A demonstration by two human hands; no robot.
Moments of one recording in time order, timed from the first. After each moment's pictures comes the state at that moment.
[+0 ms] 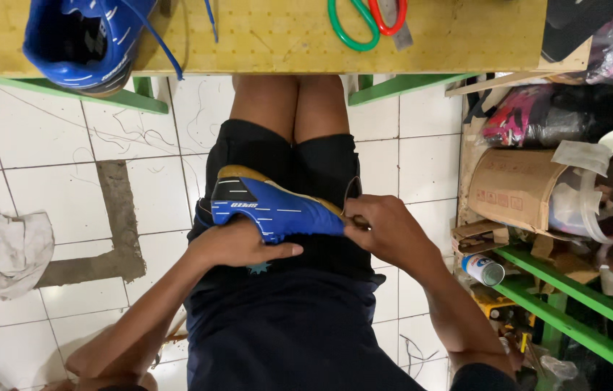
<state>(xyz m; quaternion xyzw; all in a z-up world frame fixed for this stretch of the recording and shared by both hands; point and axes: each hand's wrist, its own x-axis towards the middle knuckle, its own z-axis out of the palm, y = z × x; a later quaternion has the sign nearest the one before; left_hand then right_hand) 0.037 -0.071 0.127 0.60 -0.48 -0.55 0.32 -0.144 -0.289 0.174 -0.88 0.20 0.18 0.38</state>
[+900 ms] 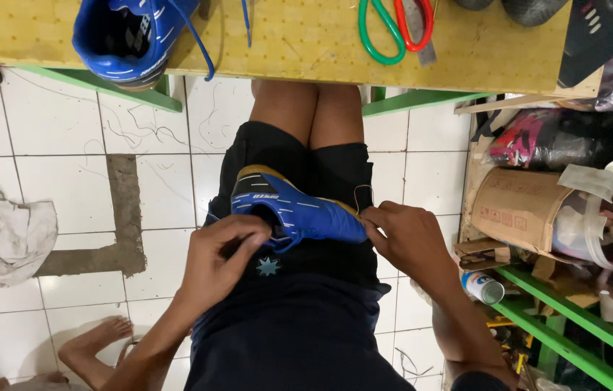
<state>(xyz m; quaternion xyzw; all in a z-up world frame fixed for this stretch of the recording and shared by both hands) 0.006 -0.015 0.150 0.68 -0.26 -0.30 0.62 -0.145 -0.294 0.188 -0.94 0.15 0.22 0.20</state>
